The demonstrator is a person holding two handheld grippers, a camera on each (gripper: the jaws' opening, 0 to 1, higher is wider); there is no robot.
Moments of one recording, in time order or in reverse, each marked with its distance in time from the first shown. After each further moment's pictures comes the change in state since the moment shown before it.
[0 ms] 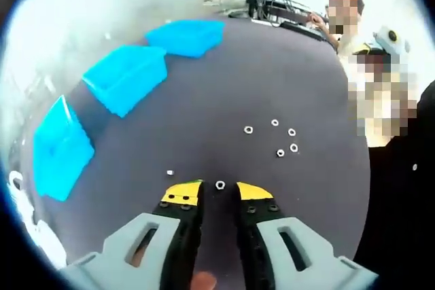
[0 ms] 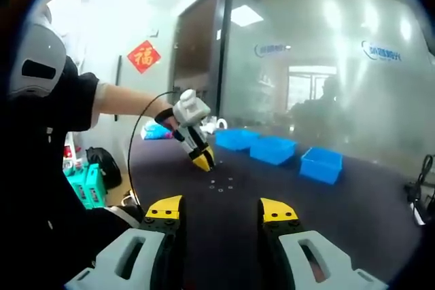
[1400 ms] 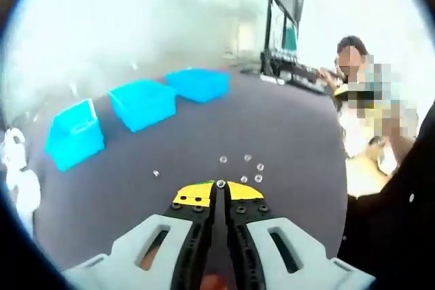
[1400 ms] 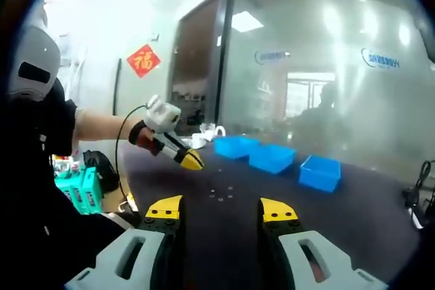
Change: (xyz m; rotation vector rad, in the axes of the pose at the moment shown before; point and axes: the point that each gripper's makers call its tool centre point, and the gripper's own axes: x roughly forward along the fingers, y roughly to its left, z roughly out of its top) left arm -0.054 -0.032 0.022 -0.182 -0.462 0.121; right arm 0.000 0.002 0.014 -0.008 -0.051 -0.030
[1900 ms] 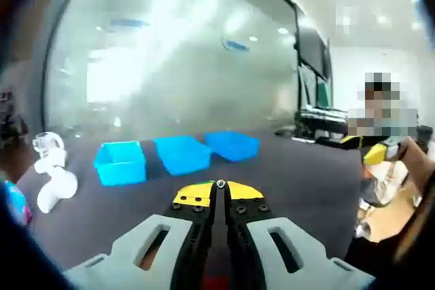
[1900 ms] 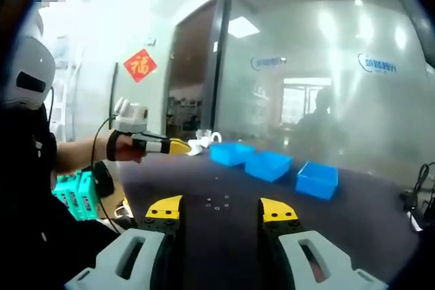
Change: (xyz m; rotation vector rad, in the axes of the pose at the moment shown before) left arm -0.049 0.028 0.041 -0.055 -0.384 0.331; right arm 0.009 -0.002 0.009 -0.004 -0.031 -0.019
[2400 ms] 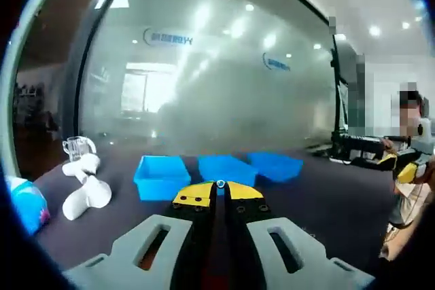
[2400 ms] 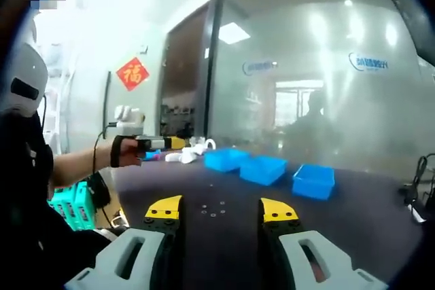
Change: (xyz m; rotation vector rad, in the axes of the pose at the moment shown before) left arm 0.024 0.069 0.023 0.001 -0.042 0.173; right arm 0.003 -0.006 -0.001 0.037 -0.030 -0.044
